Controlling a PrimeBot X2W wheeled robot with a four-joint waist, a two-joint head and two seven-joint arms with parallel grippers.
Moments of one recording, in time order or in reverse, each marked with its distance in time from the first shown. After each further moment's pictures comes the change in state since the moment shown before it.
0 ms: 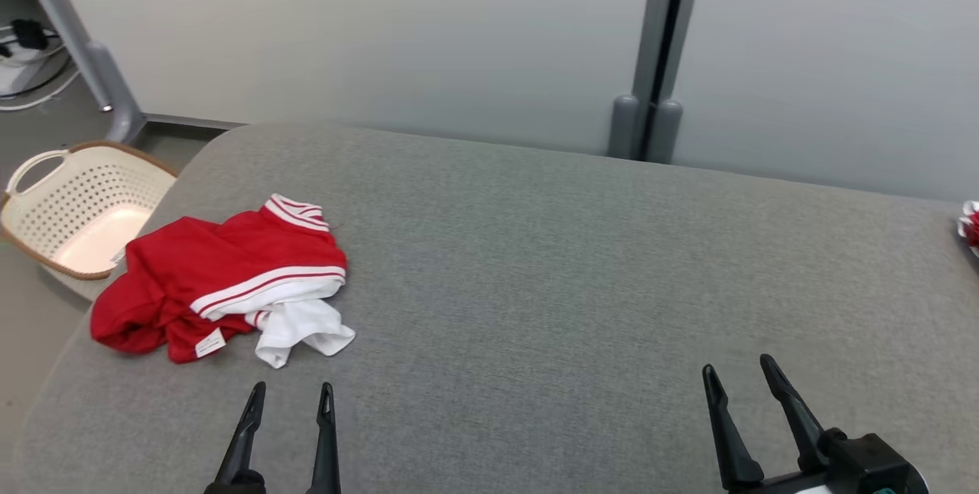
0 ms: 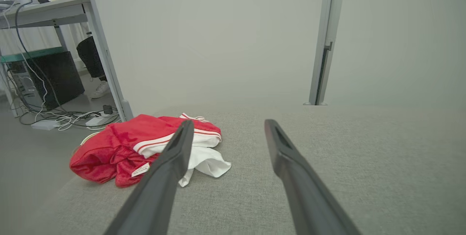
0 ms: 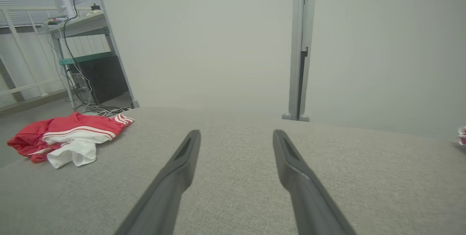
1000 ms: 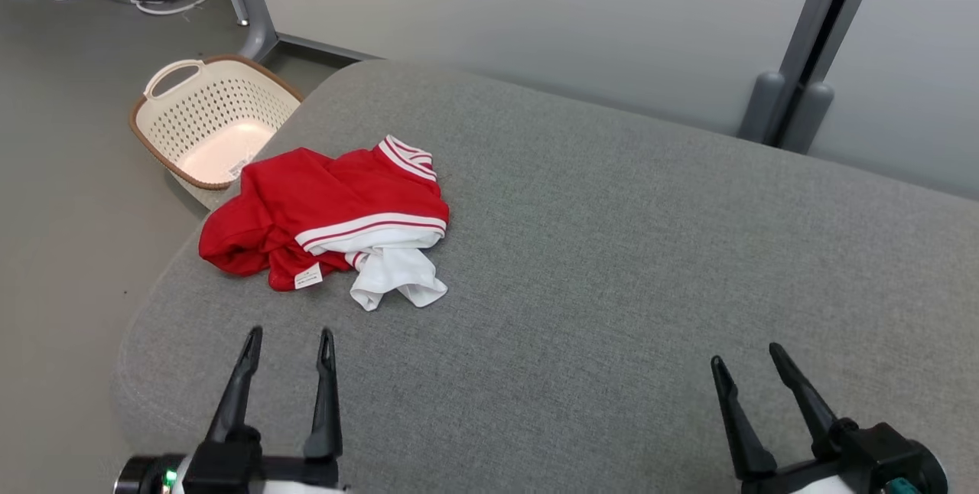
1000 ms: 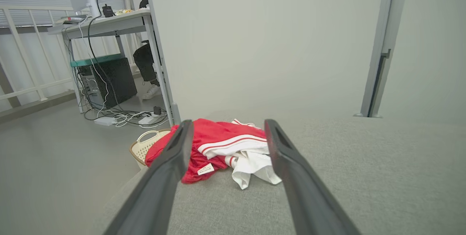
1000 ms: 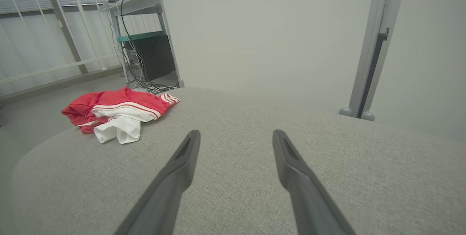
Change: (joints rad) left arm -0.040 0.001 0.003 -0.052 0.015 0.008 0.000; right arm -0.003 -0.034 0.017 -0.005 -0.002 0.000 0.000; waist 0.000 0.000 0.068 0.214
